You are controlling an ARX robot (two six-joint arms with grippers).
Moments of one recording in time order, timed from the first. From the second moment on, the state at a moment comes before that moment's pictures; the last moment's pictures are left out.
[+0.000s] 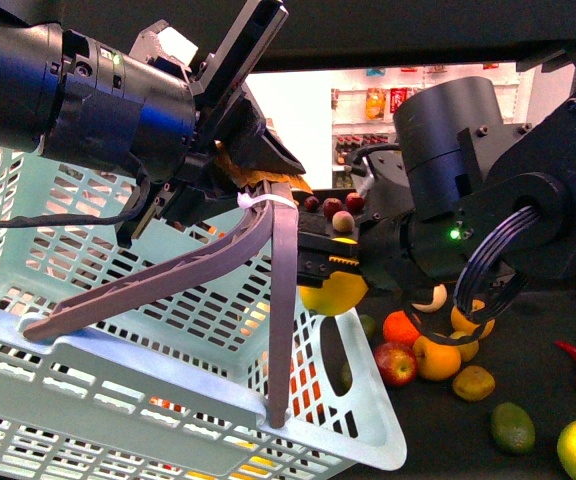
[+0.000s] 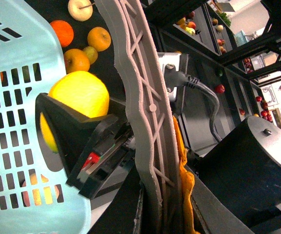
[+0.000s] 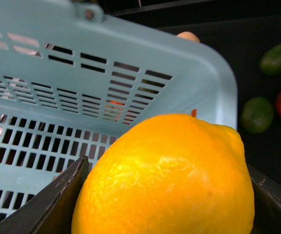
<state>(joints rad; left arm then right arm) -0.36 1.68 1.24 0.07 0.52 -0.68 0.34 2.02 1.30 0.30 -0.09 0.32</state>
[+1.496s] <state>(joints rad) -0.36 1.69 1.24 0.07 0.51 -0.69 0.68 0.36 0.21 0.20 0.95 -0.02</state>
